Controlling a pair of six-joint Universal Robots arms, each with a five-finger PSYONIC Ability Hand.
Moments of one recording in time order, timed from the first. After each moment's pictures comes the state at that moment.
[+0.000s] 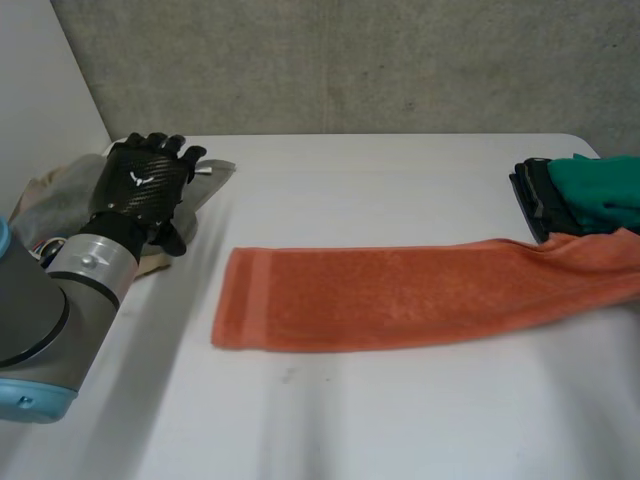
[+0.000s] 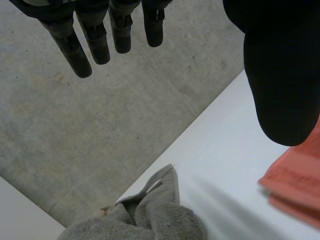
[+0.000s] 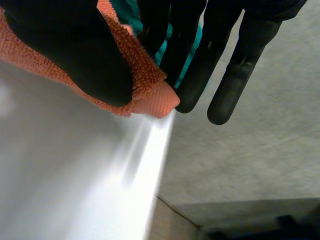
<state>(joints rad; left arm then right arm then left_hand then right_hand) 4.39 -1.74 -1.79 3.57 -1.48 3.59 1.28 -1.14 1.65 -0.24 1.39 2.36 0.19 0.21 0.22 0.20 0.05 1.10 1.17 1.18 1.20 1.01</state>
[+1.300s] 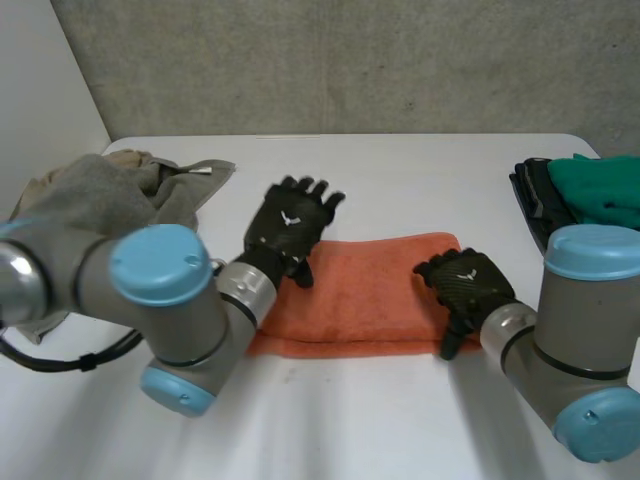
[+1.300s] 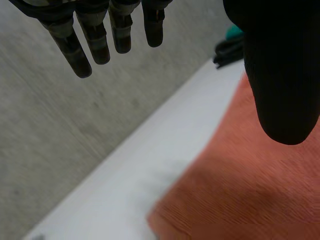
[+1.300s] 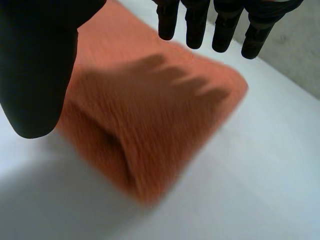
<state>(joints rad) 4.08 -2.20 -1.44 3.58 -1.50 3.51 1.97 -1.10 1.69 -0.13 1.50 2.77 0.19 0.21 0.22 0.20 0.05 0.23 0.22 0.21 0.22 0.05</state>
